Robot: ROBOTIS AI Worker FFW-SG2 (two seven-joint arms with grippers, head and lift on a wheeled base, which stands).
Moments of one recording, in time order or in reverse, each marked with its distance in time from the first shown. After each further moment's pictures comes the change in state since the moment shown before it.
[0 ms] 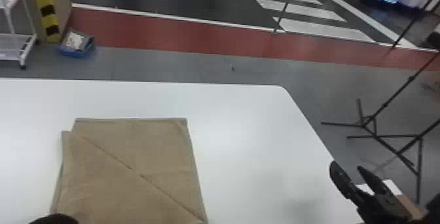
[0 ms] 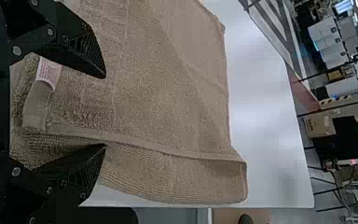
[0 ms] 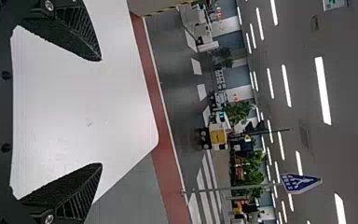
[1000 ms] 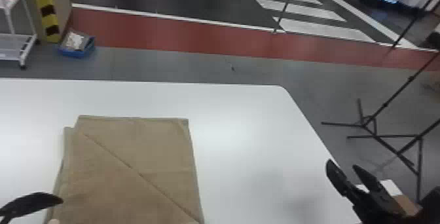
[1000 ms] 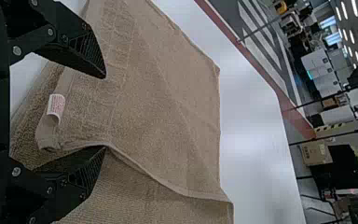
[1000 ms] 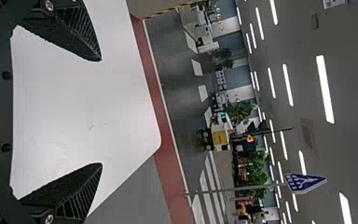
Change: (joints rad) left arm -0.013 -0.017 0.064 -0.048 0.036 0.035 0.035; right arm -0.027 0.000 0.006 0.015 0.007 0.020 0.006
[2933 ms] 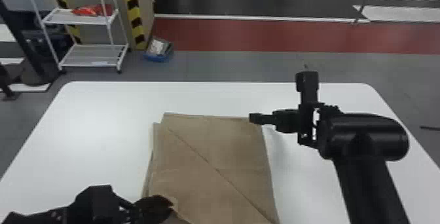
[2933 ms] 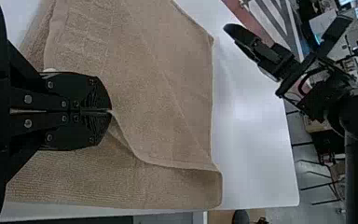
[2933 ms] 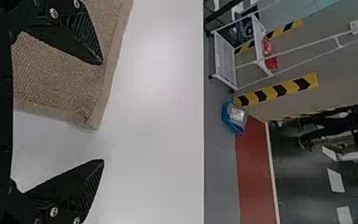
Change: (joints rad) left arm -0.050 0.044 -0.051 -0.082 -0.008 0.127 -0.160; right arm -0.894 -0.002 0.707 0.609 0.571 0.590 -0.010
